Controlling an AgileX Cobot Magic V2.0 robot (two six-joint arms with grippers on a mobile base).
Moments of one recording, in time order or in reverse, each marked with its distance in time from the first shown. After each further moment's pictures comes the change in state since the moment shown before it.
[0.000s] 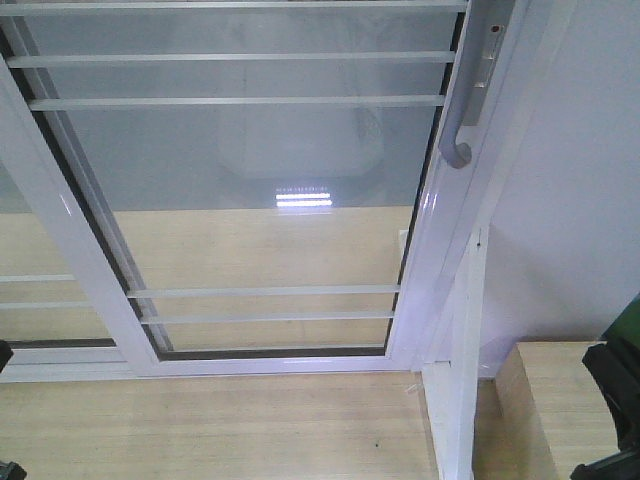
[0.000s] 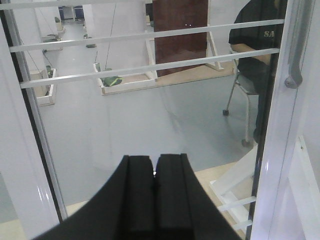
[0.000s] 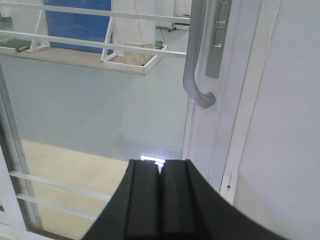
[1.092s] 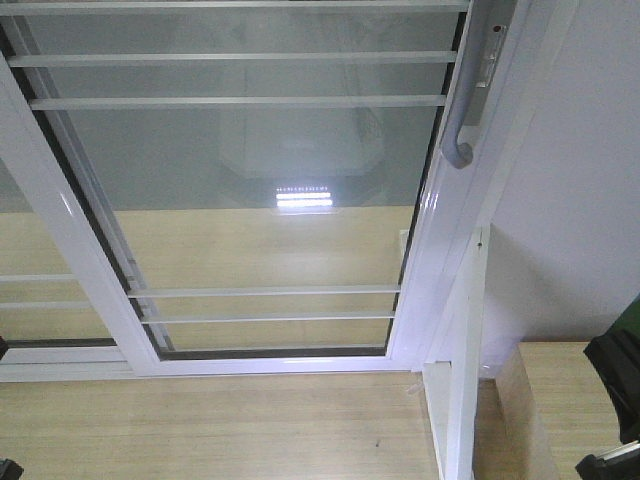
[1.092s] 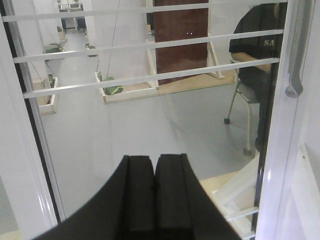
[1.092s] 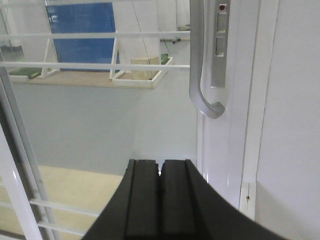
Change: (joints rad) left arm 0.000 0.000 0.000 0.000 -0.047 0.000; right arm 0.000 0.005 0.000 0.084 -0.072 0.030
